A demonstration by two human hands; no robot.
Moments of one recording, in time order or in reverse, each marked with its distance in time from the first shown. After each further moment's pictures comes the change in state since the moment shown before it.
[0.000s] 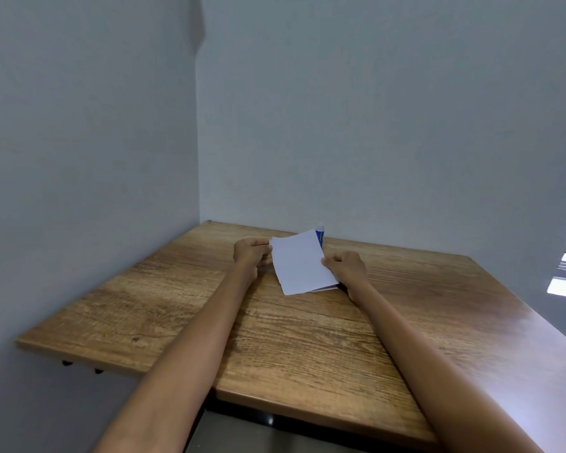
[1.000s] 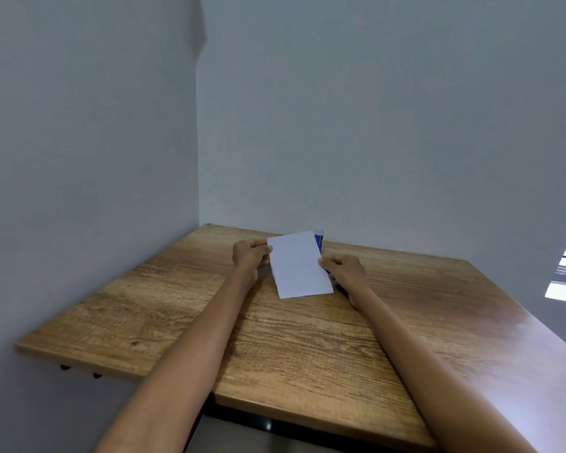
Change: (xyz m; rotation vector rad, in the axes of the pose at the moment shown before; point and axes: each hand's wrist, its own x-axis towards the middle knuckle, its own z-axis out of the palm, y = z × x) left_hand -0.006 0.002 0.001 -0.014 0.010 0.064; right_hand -0.001 0.005 -0.002 0.142 -0.032 -0.019
